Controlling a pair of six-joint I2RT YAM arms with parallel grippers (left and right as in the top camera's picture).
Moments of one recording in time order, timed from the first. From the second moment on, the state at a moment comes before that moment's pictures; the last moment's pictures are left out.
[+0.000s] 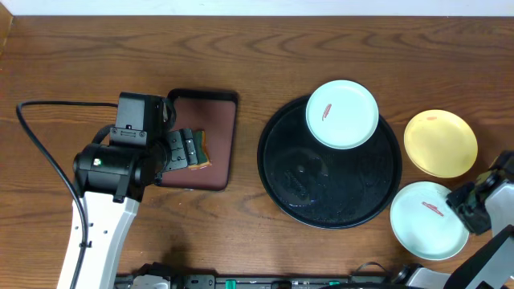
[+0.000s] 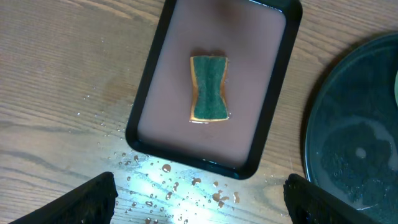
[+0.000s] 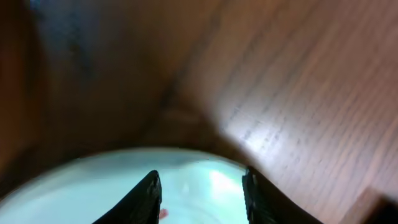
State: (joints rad) left arm -0.15 1.17 1.23 -1.17 -0.06 -0.35; right arm -0.66 1.48 0.72 -0.68 0.20 0.41
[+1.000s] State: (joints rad) left arm -0.15 1.17 1.23 -1.17 -0.06 -0.35; right arm -0.47 1.39 0.76 -0.72 -0.14 0.36
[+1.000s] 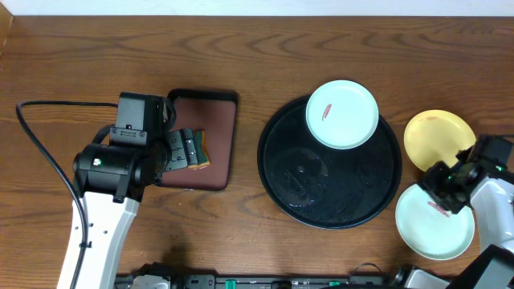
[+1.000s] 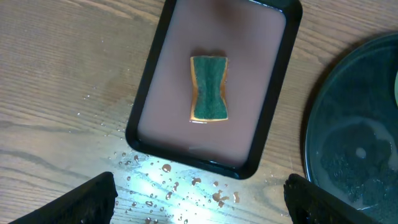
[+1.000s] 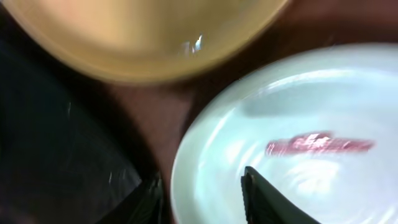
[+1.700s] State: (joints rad) left arm -0.15 1.17 1.23 -1.17 -0.06 -0.35; right arm -0.31 1.55 0.76 -0.60 0.03 0.56
